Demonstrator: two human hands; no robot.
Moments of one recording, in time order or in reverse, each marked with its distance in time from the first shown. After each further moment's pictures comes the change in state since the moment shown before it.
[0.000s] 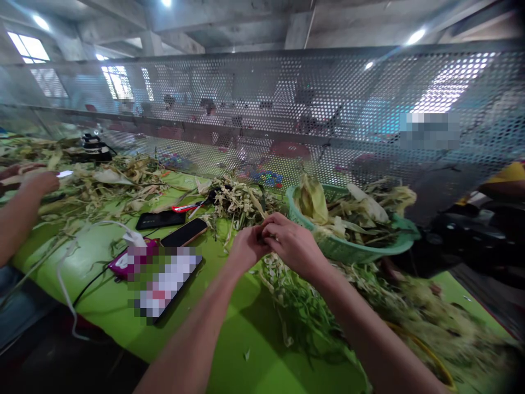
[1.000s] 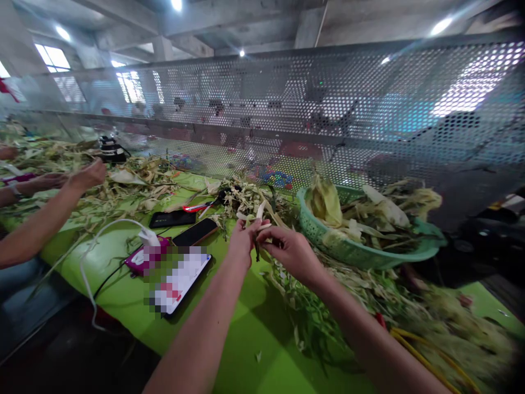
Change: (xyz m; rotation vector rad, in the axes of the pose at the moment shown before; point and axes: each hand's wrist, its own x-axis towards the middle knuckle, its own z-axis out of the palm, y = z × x) left_hand 0.006 0.002 -0.011 -0.755 0.303 -0.139; right_hand 0.001 -0.010 0.031 0.480 0.029 0.019
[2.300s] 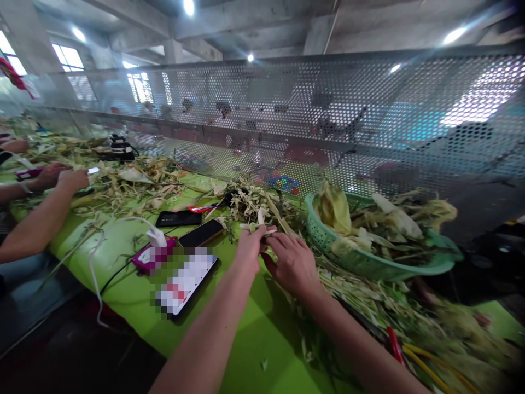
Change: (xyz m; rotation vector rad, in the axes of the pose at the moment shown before) left_hand -0.007 0.004 0.006 0.064 0.150 -0.139; right_hand -0.007 0.008 0.026 -0.748 0.097 -0.133
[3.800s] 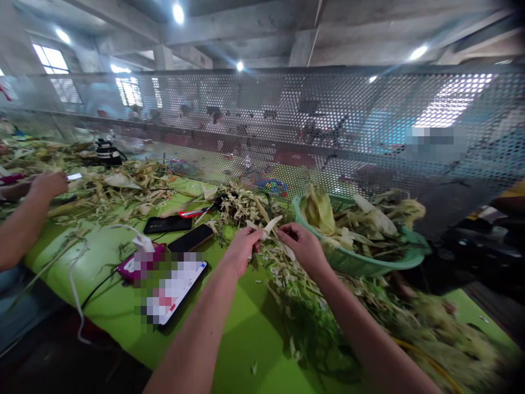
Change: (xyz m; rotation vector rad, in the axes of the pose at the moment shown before) left_hand 0.002 0.005 -0.006 0.233 -0.326 0.113; right_hand 0.008 0.062 -0.006 0.731 0.048 0.524
